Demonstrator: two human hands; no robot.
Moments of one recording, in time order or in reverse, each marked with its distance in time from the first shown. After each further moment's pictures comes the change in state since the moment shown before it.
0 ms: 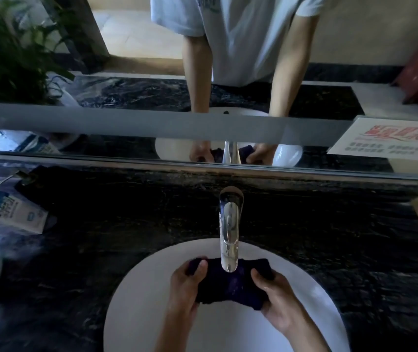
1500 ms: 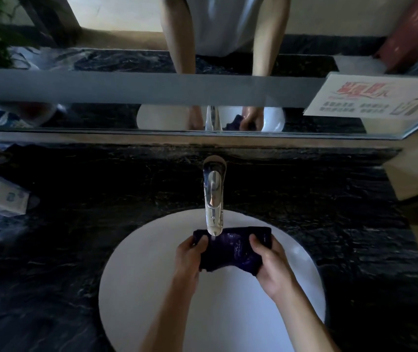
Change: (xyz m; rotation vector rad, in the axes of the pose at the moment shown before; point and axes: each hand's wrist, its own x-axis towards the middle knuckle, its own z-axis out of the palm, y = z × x) left_hand 0.001 -0.024 0.037 0.032 0.067 -0.049; right_hand -0.019 0.004 -0.006 0.094 0.210 -0.134
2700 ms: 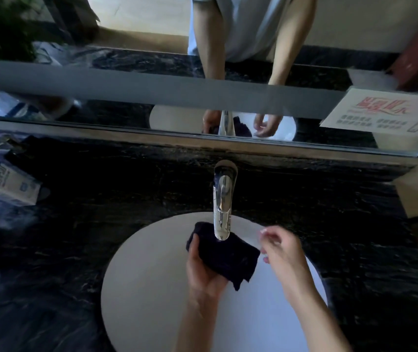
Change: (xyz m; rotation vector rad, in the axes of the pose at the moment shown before) left_hand -0.028 -0.009 0.038 -0.847 -0.324 -0.060; right_hand -0.032 -0.049 0.029 -0.737 0.146 -0.241
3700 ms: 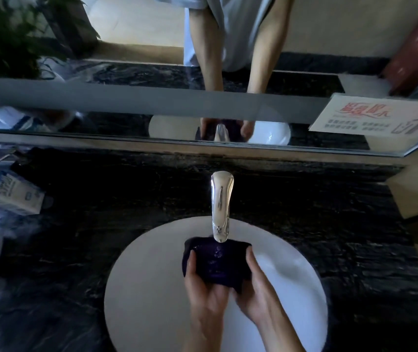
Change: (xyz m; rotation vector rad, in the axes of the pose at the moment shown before) left_hand -0.039 0.006 0.022 -0.128 0.243 0.088; right_hand -0.025 0.042 0.053 0.856 -0.230 0.426
